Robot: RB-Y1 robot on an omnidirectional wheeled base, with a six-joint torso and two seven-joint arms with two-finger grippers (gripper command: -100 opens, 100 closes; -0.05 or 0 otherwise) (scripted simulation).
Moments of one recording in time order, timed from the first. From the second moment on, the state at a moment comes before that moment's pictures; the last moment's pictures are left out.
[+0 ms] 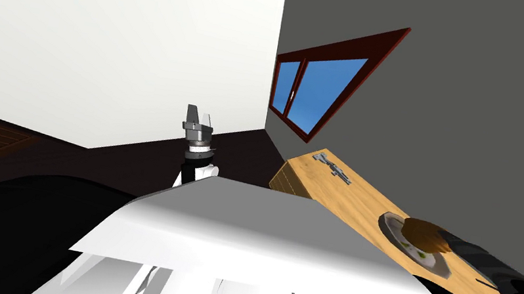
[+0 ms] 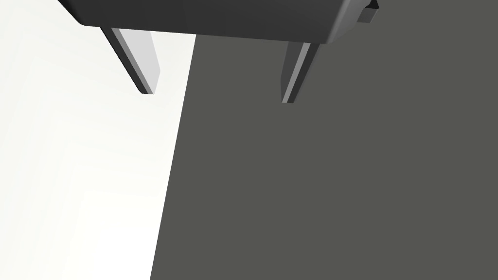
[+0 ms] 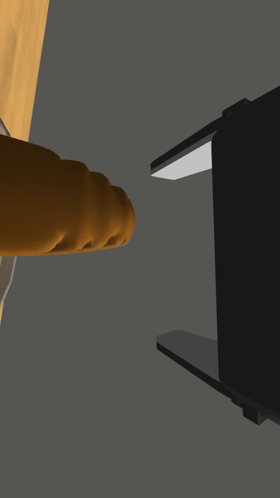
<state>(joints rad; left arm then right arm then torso) 0.52 0.03 0.05 -2.33 0.07 -0.56 -0.16 1.39 -0.98 -0.83 -1.94 -0.22 0.50 0.26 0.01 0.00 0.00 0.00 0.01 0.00</state>
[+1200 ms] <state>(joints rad) 0.52 0.03 0.05 -2.33 0.07 -0.56 -0.16 1.55 -1.04 -0.99 -2.11 -0.34 0.58 0.22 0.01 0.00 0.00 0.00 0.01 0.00</state>
